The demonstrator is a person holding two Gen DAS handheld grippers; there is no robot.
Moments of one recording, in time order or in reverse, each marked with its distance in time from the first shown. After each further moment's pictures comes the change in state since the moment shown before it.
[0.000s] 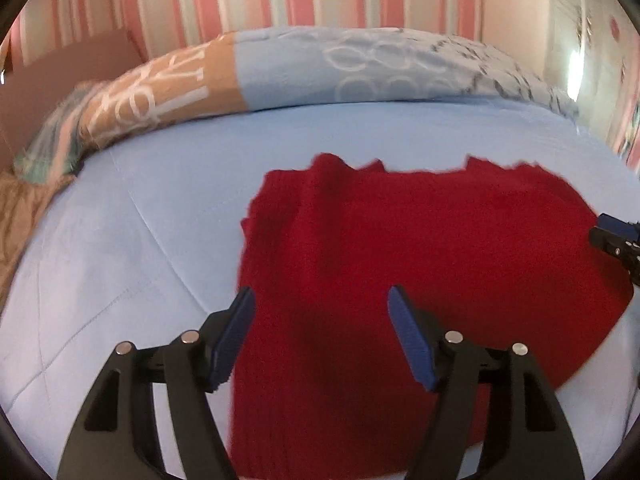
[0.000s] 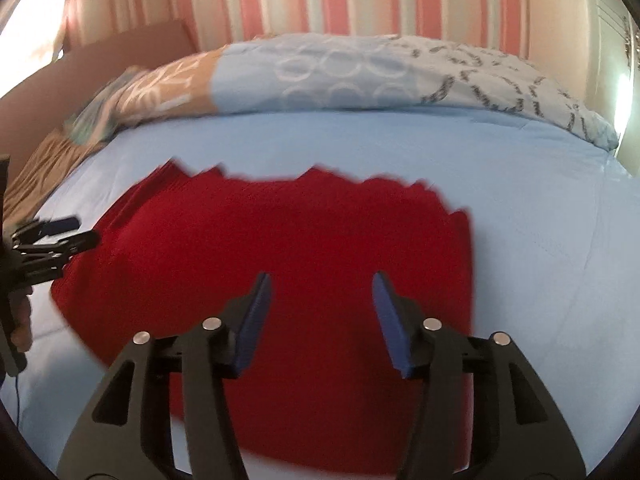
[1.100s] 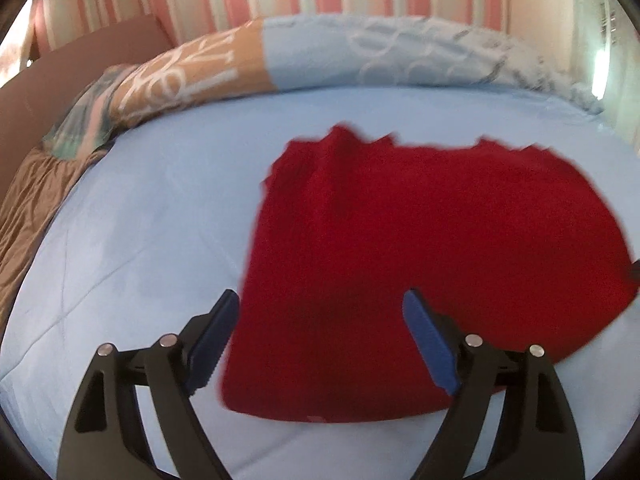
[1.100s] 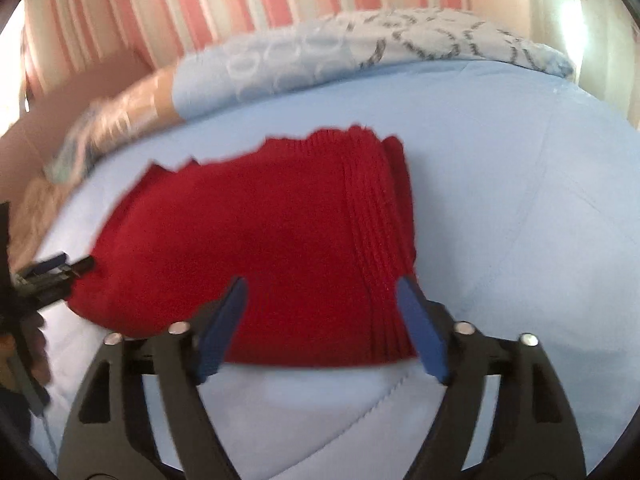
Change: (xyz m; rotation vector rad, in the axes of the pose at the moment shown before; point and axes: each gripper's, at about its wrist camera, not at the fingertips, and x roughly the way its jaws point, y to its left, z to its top) left arm -0.023 -0.008 -0.011 -0.079 0.059 0.049; right arm -0.054 -0.040 -0.041 0.249 0.009 -0.034
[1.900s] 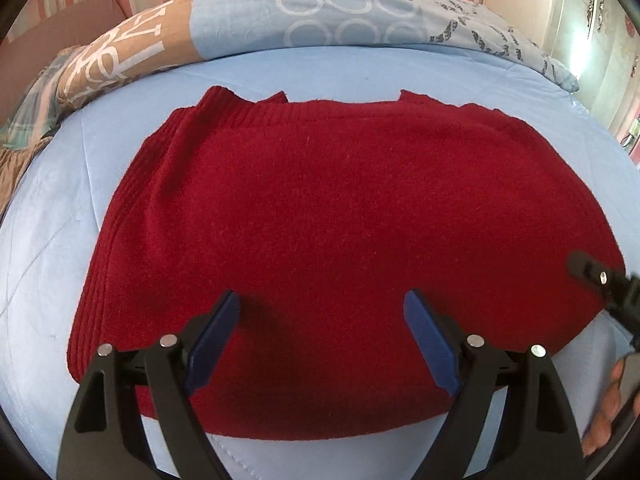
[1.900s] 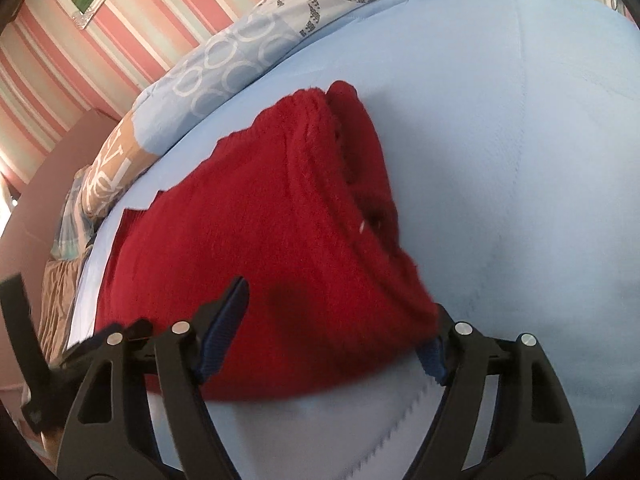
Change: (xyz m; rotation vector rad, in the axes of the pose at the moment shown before) left arm 0.039 -0.087 0.005 0.011 0.140 -0.109; right arm 0.059 -0.048 -0.006 0.310 0.074 0.063
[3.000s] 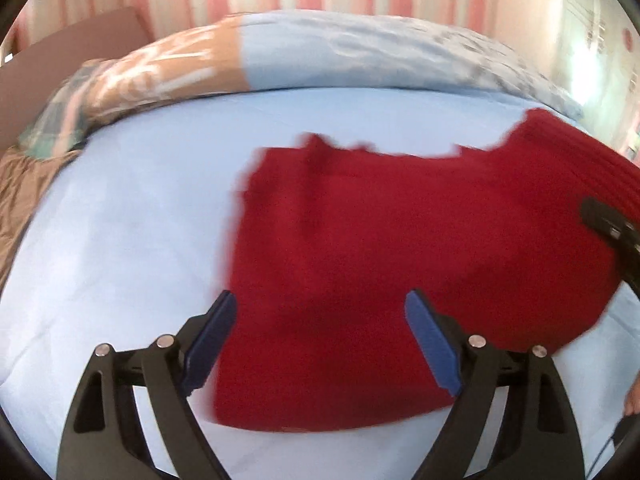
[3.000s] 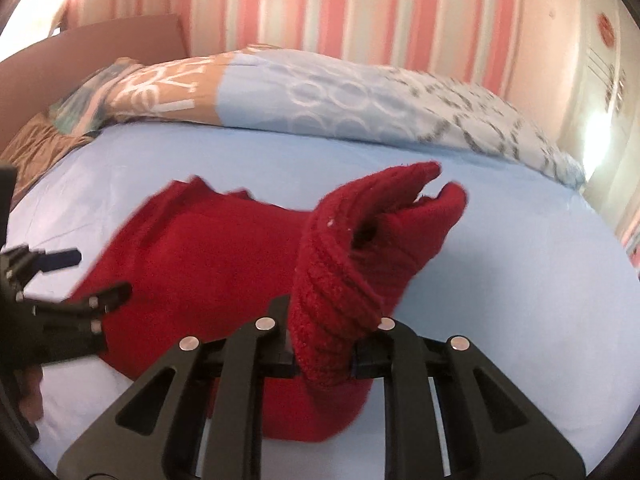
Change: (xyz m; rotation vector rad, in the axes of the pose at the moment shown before) left arm -0.050 0.111 0.005 -0.029 -0.099 0.038; right arm -0.020 0.198 -0.020 -0.631 -0.178 -0.173
